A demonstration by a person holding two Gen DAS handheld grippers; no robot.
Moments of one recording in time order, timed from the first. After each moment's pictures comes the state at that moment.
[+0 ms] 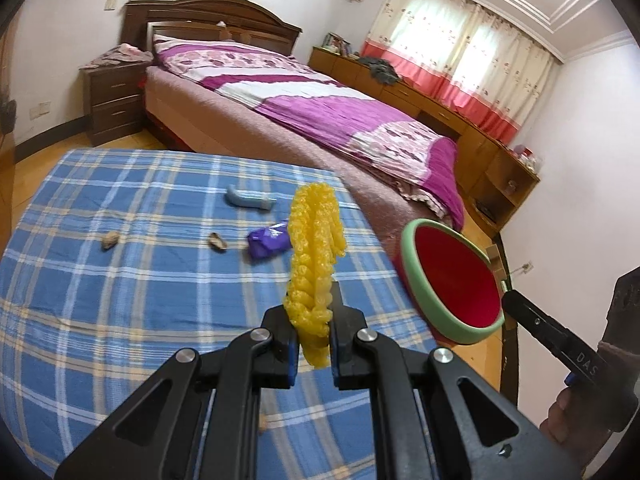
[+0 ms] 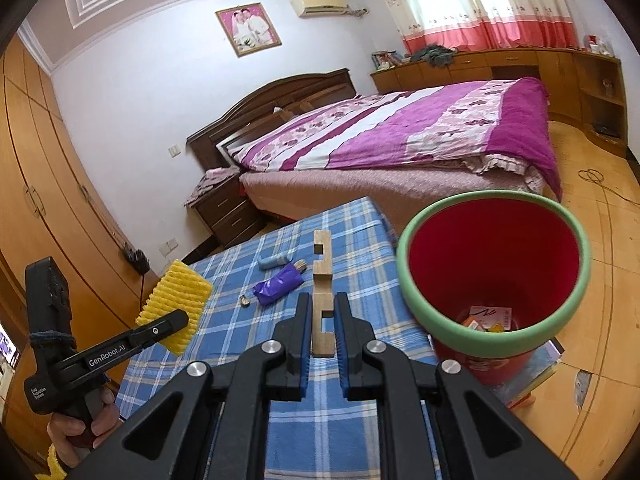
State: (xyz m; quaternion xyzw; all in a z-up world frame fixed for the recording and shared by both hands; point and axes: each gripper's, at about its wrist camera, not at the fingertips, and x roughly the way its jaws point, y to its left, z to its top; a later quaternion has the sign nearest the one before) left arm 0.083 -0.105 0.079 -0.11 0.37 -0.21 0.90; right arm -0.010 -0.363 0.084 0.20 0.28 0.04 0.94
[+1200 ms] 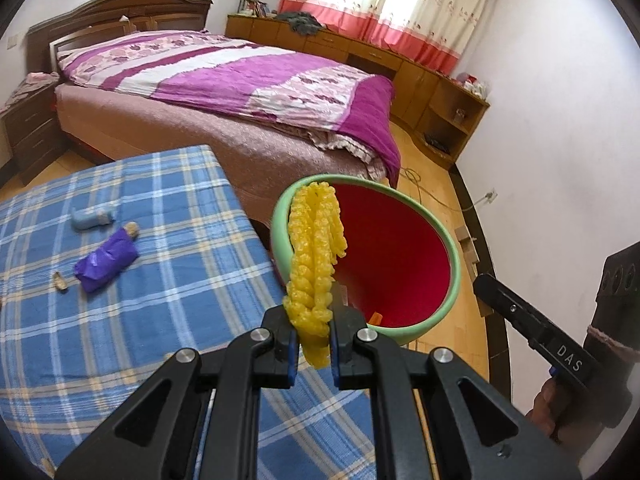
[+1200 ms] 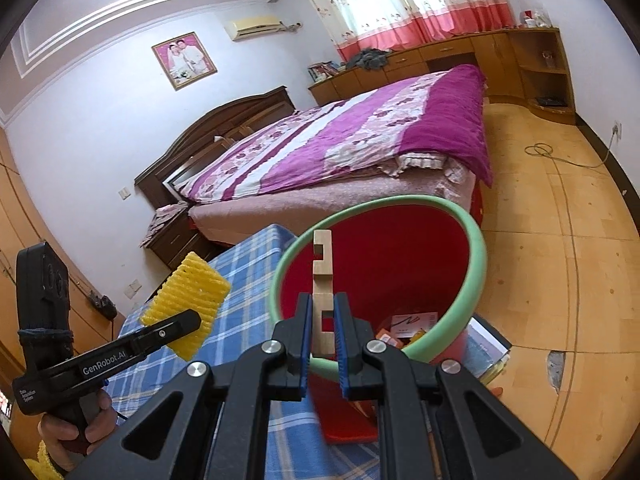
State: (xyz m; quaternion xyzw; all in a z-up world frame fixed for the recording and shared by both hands) left arm 0.107 -0.272 0.070 -0.01 0.41 -0.32 0.86; right arm -0.030 -0.480 0.061 0.25 0.27 -0.05 0.93
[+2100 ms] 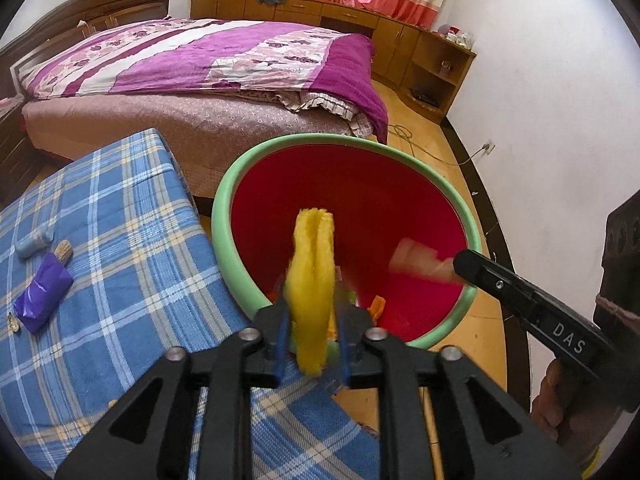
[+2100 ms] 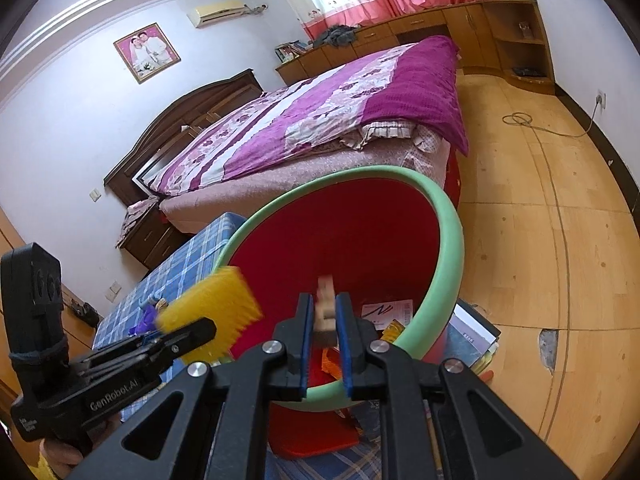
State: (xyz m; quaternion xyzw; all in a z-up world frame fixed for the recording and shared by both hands) left arm 0.130 -0.340 0.029 0.06 0.44 -0.34 0.83; right arm 0.007 -0.516 0.020 0.28 0.32 -0.08 0.90
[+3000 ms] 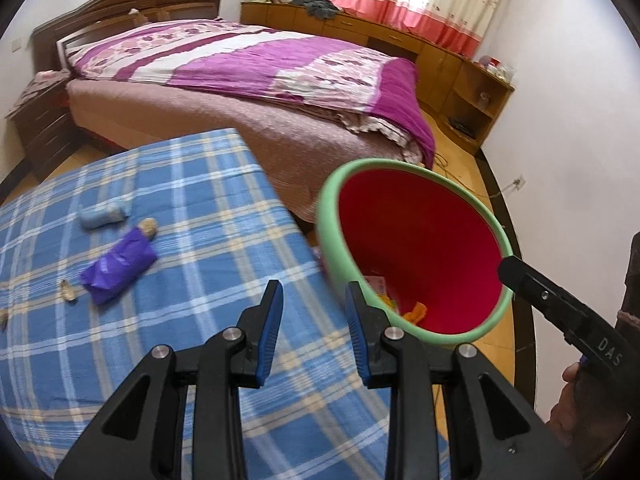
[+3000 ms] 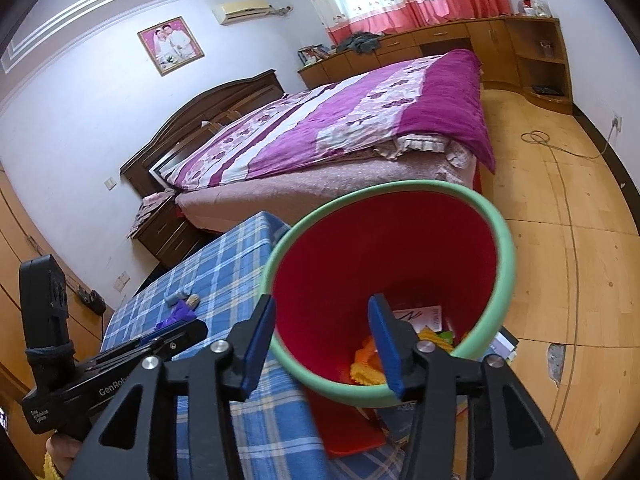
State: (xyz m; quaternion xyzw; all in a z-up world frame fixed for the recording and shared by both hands) left arm 0.145 -0.261 0.045 0.01 0.43 -0.27 0.86; right arm 0.022 -0.471 0.047 0.25 0.31 -0.06 0.92
